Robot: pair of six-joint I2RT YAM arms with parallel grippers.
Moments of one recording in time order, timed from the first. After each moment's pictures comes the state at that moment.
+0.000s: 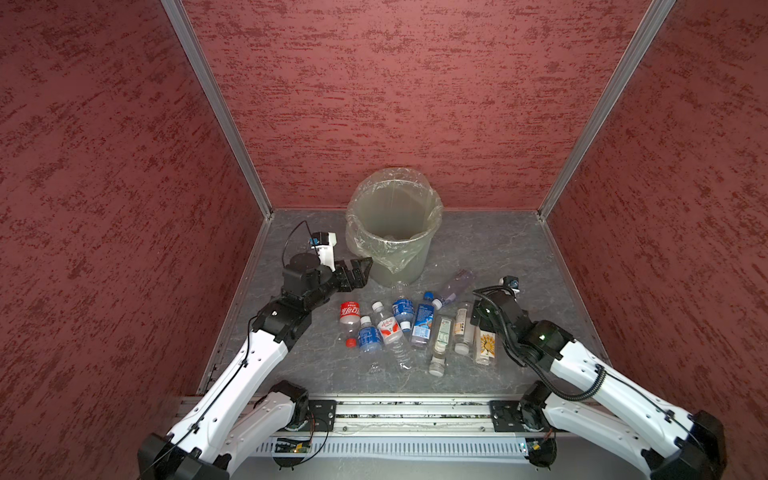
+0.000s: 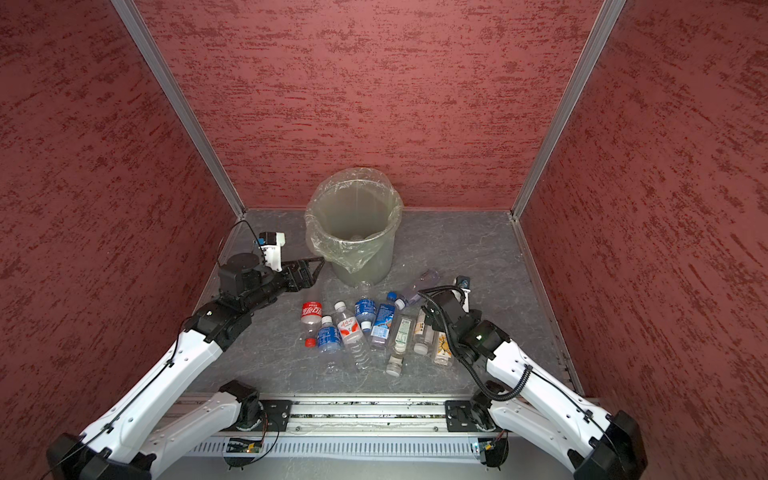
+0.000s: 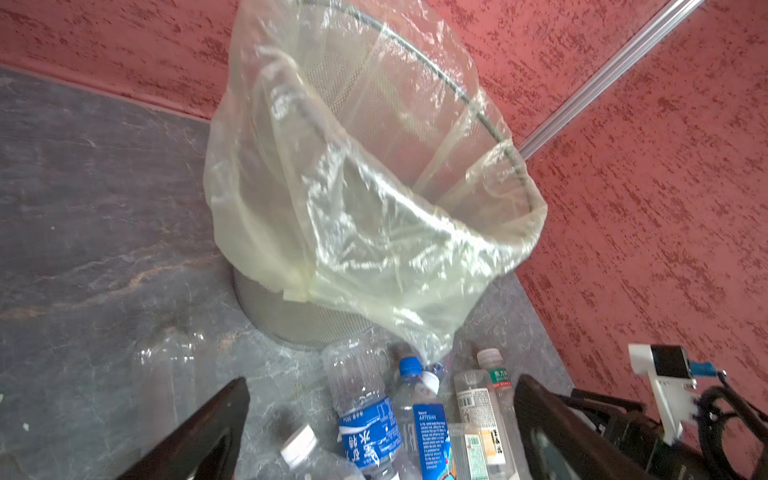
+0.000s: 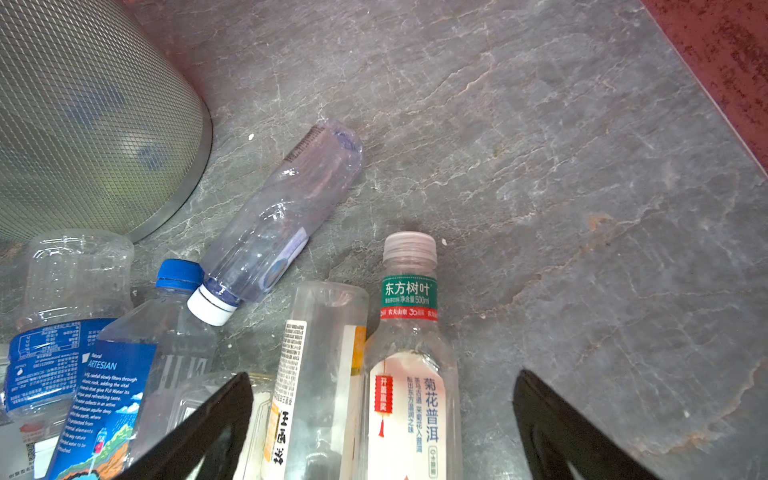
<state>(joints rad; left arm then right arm) -0.38 0.87 0.79 -0.26 0.17 -0.52 0.68 0.88 0.65 -0.69 0.49 0.75</state>
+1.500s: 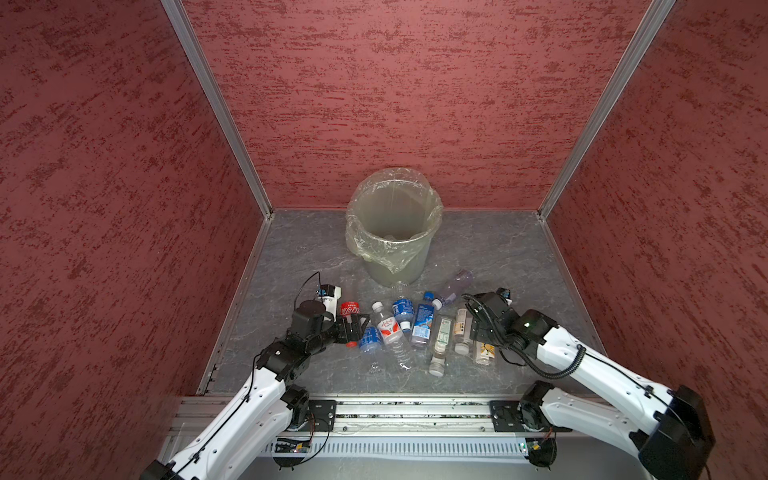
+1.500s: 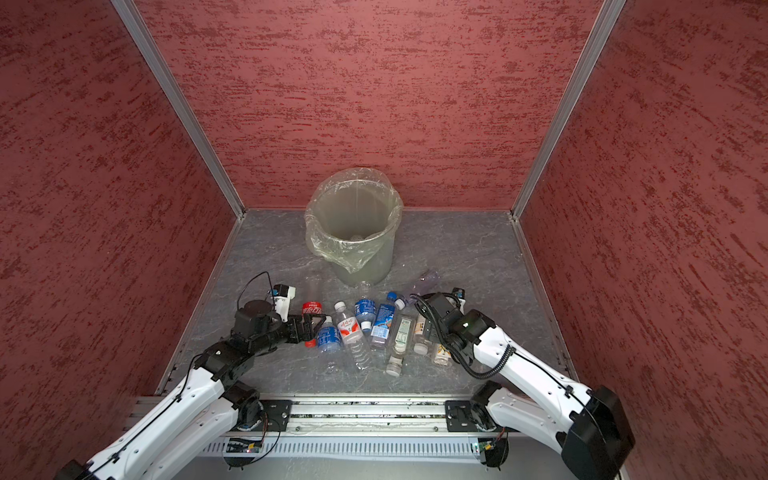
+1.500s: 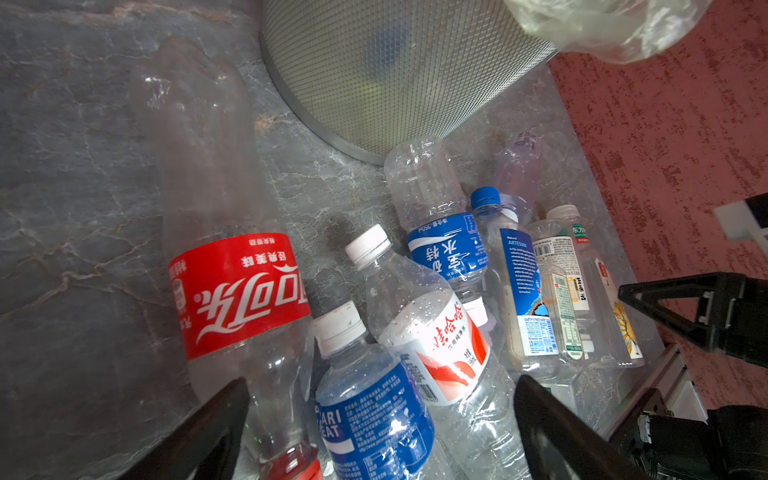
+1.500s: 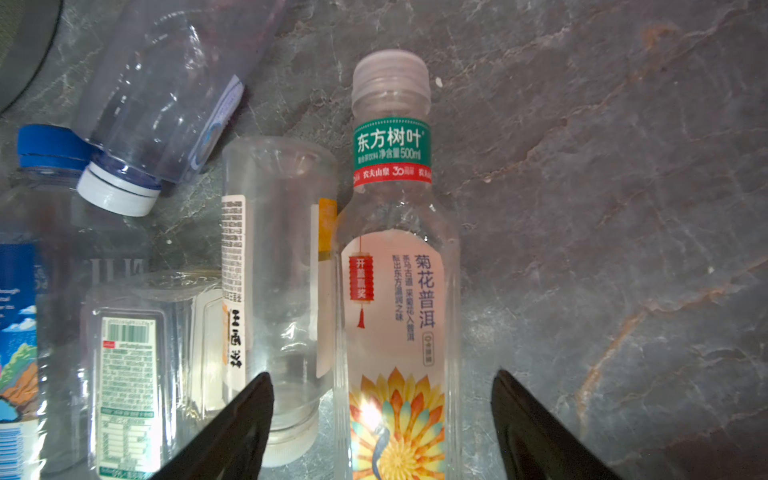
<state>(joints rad) -0.43 0.63 0.36 -0.33 0.23 -0.52 0.68 1.03 0.70 -0.92 0.28 0.91</state>
